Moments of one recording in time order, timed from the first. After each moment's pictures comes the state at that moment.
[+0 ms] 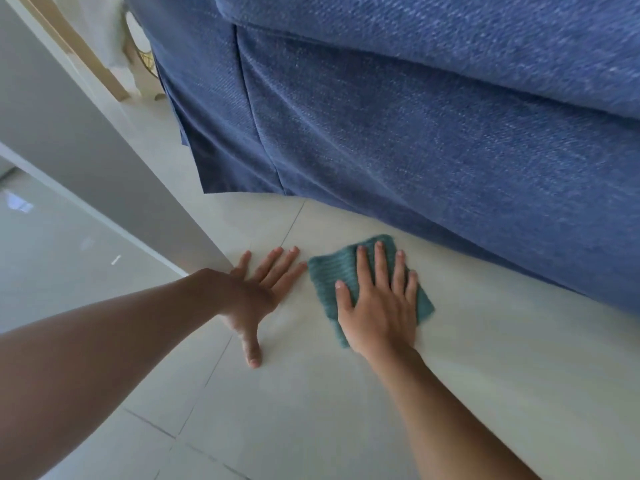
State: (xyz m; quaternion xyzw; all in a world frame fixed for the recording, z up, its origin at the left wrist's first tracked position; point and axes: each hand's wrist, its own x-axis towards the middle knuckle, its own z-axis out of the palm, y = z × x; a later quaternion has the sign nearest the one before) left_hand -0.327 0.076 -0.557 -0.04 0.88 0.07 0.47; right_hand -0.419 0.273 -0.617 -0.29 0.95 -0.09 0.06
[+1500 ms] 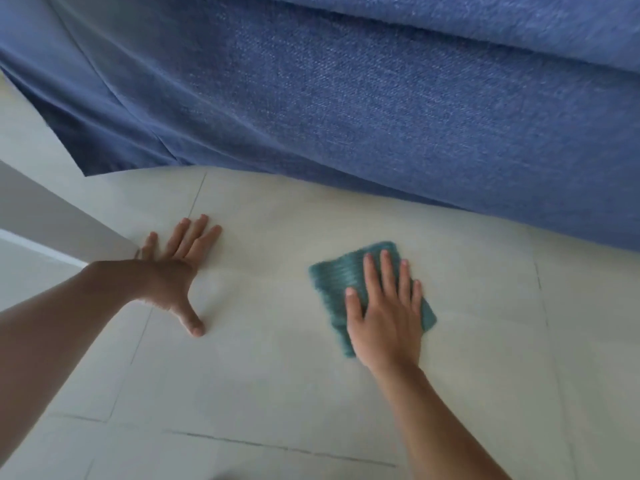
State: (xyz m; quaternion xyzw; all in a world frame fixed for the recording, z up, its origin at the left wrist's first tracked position) left_hand -0.323 0.101 -0.559 -0.11 0.89 0.08 0.43; right_hand -0.381 0.431 -0.624 -0.16 0.98 -0.08 0.03
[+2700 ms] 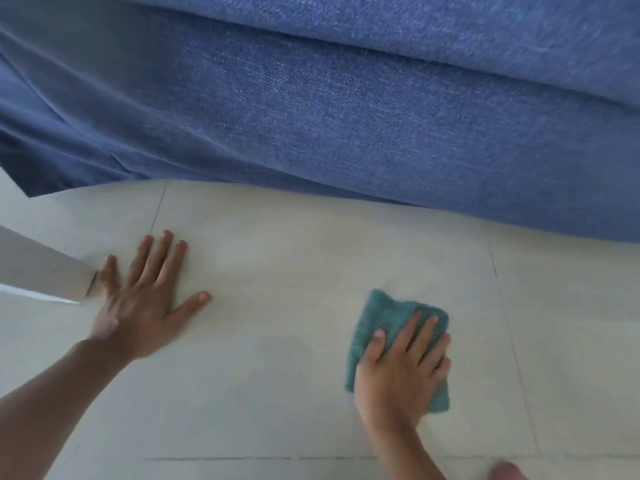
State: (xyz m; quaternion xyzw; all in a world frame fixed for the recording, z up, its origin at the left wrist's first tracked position) left_hand -0.292 0.119 -0.615 -0.15 0.98 0.08 0.07; right_hand -0.324 0.469 -0.617 0.13 0.99 -0.08 0.02
